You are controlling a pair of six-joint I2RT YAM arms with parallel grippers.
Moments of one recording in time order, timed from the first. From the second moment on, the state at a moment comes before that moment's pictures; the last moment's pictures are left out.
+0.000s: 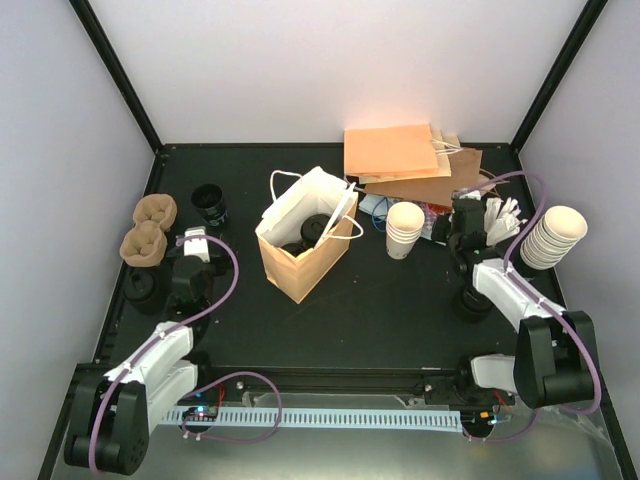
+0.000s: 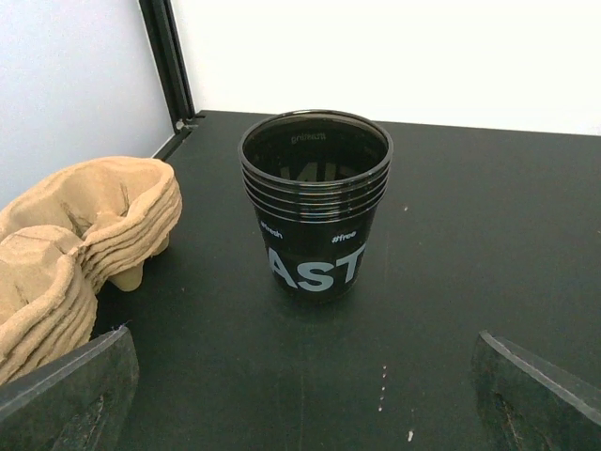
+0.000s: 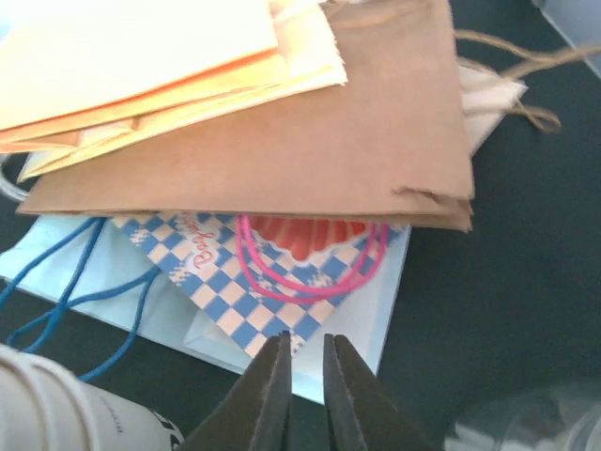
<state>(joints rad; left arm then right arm) -0.12 0.88 0.17 0.48 -0.31 -0.09 0.16 1.30 0.70 -0.03 0.23 0.30</state>
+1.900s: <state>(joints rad) -0.08 1.35 0.30 0.84 -0.28 0.05 -0.02 1.39 0.39 0.78 -0.09 -0.04</state>
